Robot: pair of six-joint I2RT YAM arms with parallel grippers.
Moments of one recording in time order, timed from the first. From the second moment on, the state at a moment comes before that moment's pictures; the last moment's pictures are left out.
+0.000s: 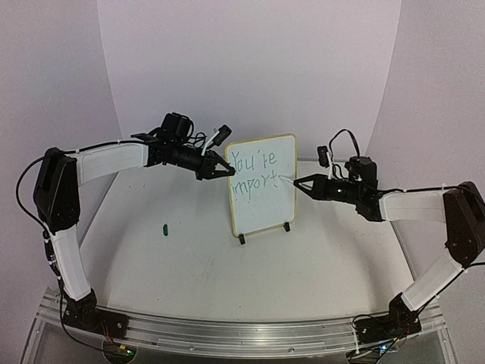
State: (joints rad) left arm -0.57 1.88 1.57 -0.30 0.82 0.20; right arm 0.37 1.55 0.81 0.45 -0.59 0.45
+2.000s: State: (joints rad) left arm -0.57 1.88 1.57 -0.31 0.82 0.19; right arm 0.37 1.53 0.79 0.41 -0.56 0.46
